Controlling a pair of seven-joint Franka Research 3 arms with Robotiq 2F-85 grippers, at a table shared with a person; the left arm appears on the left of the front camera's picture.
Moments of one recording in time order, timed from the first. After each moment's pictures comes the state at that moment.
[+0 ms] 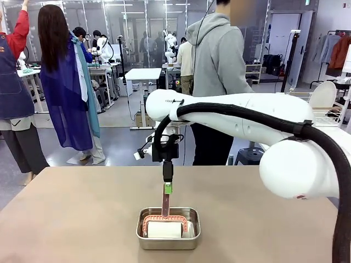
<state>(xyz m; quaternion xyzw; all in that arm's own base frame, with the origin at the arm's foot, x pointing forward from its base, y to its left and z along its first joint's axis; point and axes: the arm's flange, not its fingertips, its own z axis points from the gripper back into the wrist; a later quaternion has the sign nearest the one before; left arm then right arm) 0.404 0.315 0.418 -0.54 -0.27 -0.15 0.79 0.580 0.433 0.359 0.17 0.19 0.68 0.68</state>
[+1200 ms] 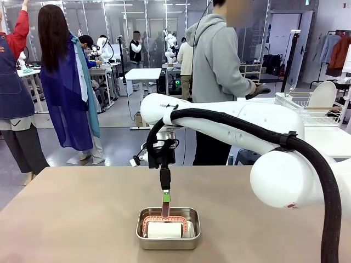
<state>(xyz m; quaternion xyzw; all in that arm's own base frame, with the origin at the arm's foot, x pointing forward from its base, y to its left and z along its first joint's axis) 0.404 0.315 0.418 -0.54 -0.27 -0.15 0.79 0.565 0.447 0.348 0.19 0.23 0.69 0.66</state>
